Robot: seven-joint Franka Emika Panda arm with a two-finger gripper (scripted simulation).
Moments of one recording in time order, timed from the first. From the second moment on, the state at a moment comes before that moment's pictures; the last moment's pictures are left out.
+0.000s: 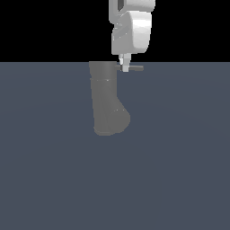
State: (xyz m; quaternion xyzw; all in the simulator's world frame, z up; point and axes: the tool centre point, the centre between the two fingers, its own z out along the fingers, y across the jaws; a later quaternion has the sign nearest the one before) arm -0.026 -0.028 0.271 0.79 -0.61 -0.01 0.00
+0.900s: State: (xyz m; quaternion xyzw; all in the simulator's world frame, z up) arm 0.011 -0.040 0.271 0.79 -0.61 -0.01 0.00
